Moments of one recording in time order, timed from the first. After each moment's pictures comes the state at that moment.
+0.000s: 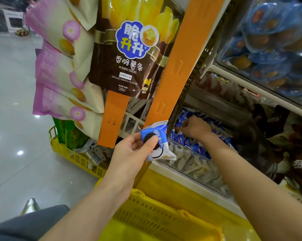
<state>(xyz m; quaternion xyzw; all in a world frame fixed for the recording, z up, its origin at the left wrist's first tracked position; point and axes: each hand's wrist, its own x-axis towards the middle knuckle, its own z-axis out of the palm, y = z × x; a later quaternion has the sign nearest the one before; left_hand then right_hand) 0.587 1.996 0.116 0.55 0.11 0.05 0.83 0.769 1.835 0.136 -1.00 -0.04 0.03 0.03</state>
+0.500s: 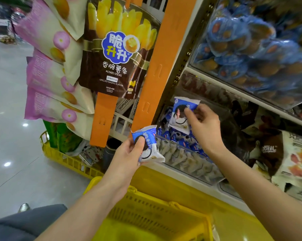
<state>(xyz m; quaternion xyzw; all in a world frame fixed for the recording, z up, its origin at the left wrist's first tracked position) 0.575 1.980 0.108 0.53 0.07 0.00 0.84 0.669 1.817 0.179 -0.86 -0.12 -0.22 0.44</state>
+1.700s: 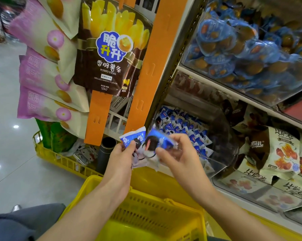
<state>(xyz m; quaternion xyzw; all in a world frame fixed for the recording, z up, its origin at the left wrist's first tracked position) 0.569 1.968 0.110 0.46 0.19 0.00 0.87 0.568 1.834 0.154 -0.85 -0.16 -0.04 0.51</state>
